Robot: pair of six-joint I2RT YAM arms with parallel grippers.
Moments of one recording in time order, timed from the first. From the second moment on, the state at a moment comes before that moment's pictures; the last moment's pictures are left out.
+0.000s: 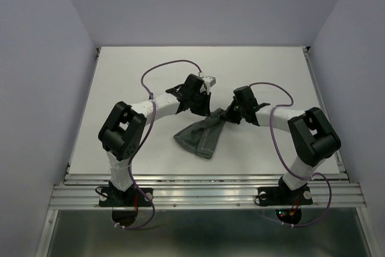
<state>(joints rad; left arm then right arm) -0.69 1.86 1.27 -0.26 0.26 -0.31 0.46 1.70 0.87 -0.03 -0.04 0.99</state>
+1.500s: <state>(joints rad) -0.72 2.02 1.31 -0.23 0.41 -0.36 0.47 1.61 0.87 -0.10 -0.03 0.98</state>
